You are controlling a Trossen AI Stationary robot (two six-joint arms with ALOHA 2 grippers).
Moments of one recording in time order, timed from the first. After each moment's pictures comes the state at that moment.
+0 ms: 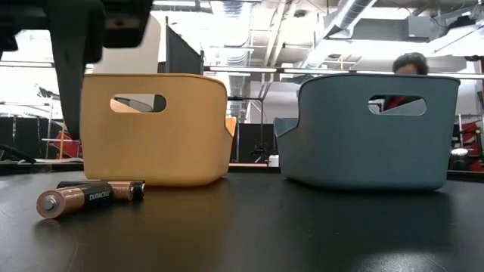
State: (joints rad) left arm -0.71 1.85 1.22 -0.51 -0.27 0.32; right arm 0.76 1.81 1.56 -1.34 1.22 1.27
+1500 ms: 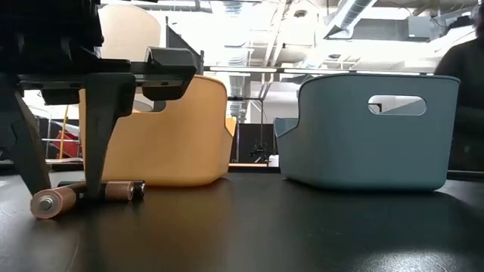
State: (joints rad) left arm -0.56 1.90 1.19 -0.44 -0.09 0.51; right arm 0.77 1.81 1.56 -1.33 1.22 1.26
